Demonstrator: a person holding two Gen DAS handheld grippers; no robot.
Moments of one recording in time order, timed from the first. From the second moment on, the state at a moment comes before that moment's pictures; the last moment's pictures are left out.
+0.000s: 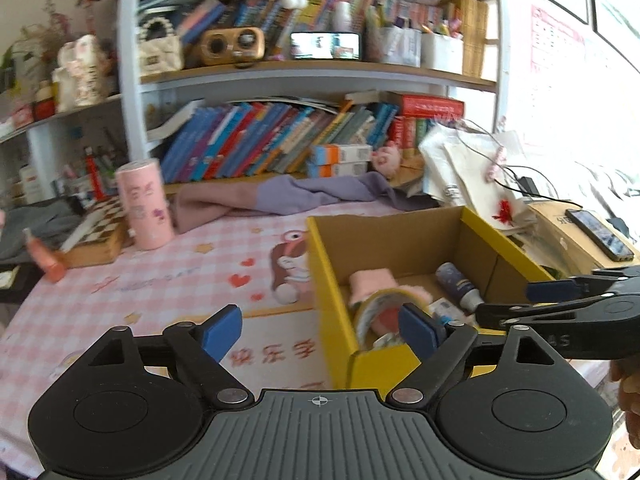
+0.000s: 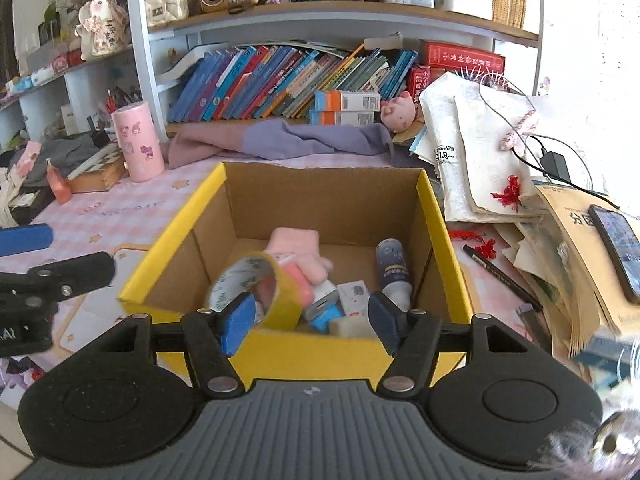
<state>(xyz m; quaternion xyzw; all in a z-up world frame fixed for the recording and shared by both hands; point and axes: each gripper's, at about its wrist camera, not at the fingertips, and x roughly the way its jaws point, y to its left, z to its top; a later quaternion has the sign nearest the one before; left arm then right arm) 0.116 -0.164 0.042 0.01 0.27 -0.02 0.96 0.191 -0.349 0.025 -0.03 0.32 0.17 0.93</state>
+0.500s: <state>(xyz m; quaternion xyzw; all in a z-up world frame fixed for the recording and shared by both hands) 0.043 -0.106 0.023 0.02 0.29 0.03 0.96 0.095 -0.302 0.010 0.01 0.35 0.12 0.93</state>
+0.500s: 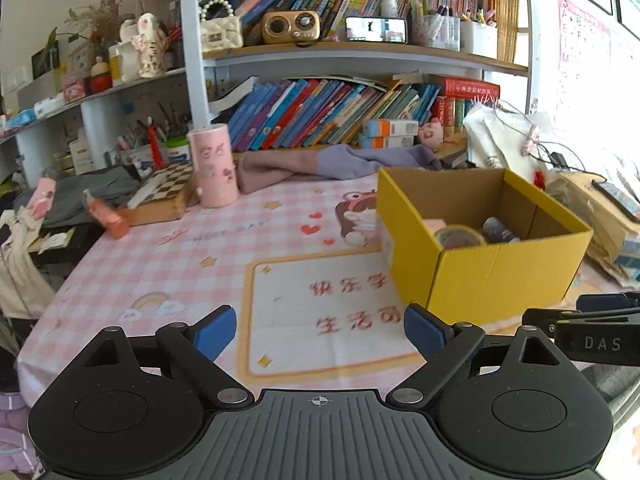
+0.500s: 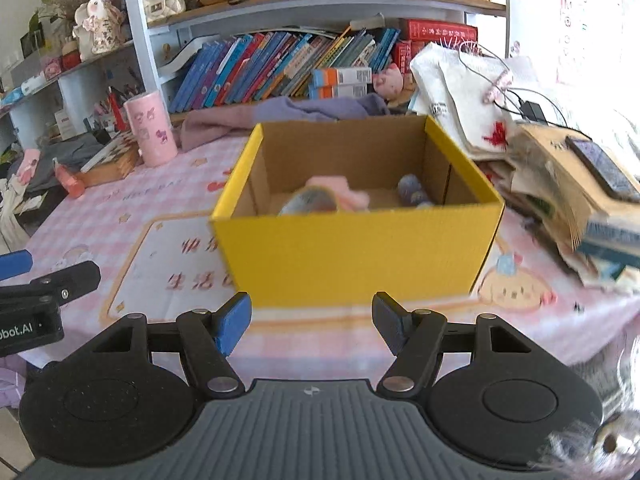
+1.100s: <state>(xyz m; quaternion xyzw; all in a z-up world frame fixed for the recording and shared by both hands) -0.020 -0.070 0.007 0.00 0.32 0.02 0.95 0.017 -0.261 -0.006 -0.01 0.37 0.10 0.92</state>
